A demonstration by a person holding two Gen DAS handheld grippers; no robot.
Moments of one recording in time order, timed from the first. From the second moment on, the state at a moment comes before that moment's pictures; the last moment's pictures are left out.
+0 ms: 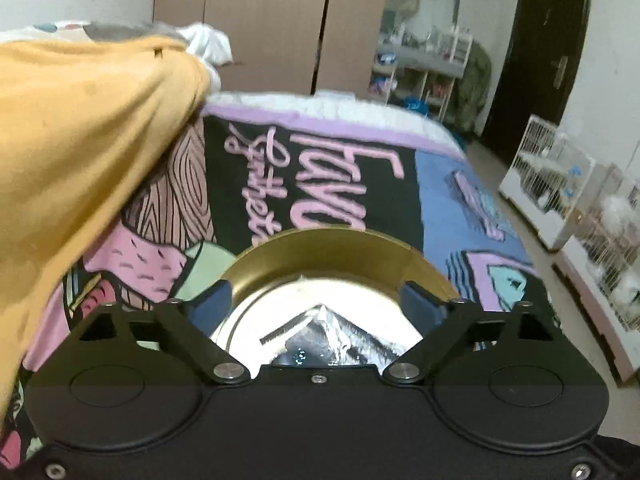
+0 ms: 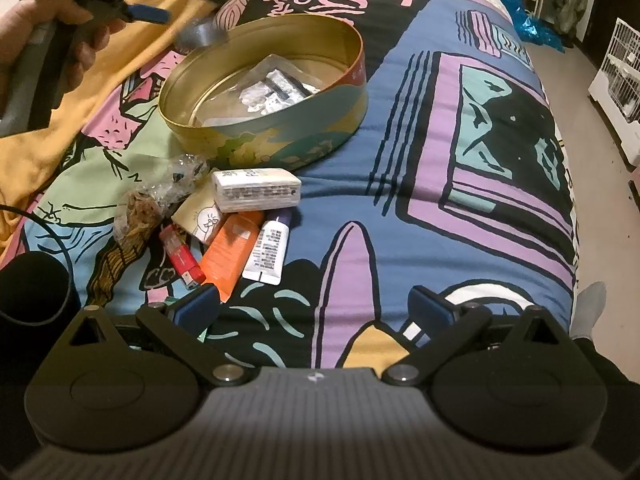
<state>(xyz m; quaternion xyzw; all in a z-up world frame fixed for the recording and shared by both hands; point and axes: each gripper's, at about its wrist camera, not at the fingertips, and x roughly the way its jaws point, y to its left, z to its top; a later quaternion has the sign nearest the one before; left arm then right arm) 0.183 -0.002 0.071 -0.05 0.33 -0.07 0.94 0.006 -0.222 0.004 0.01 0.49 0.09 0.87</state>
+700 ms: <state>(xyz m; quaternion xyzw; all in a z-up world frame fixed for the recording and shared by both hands) 0.086 0.056 0.055 -0.10 0.37 -0.11 0.92 0.012 -0.219 0.013 0.01 0.48 0.08 0.88</state>
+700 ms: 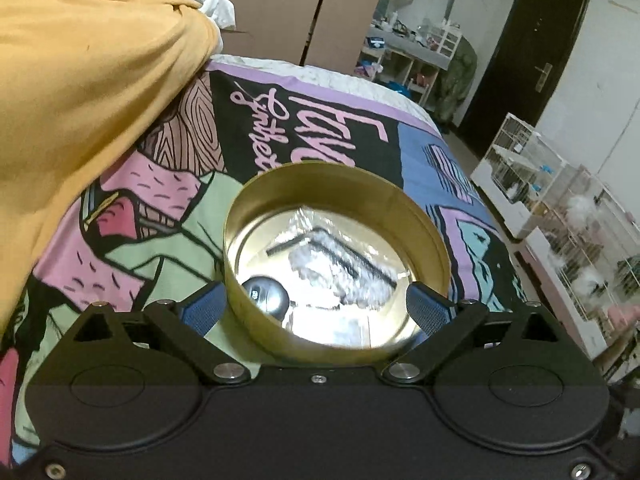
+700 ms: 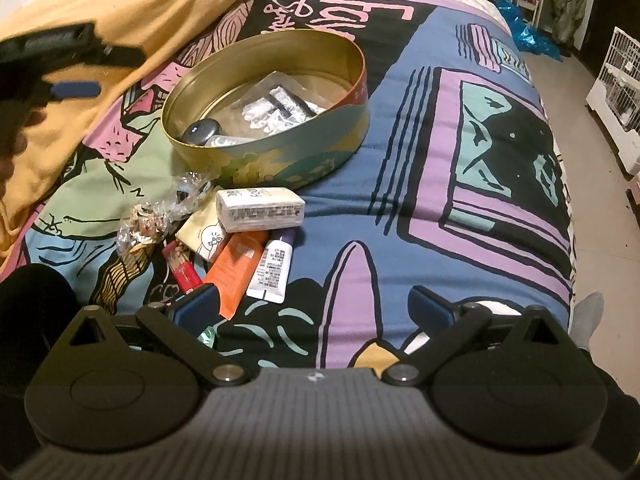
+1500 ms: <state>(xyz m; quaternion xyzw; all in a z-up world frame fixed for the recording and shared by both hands) -0.001 0.068 -0.002 -0.09 0.39 -0.12 0.91 0.028 -0.210 0.007 0.01 0.47 0.11 0.87</state>
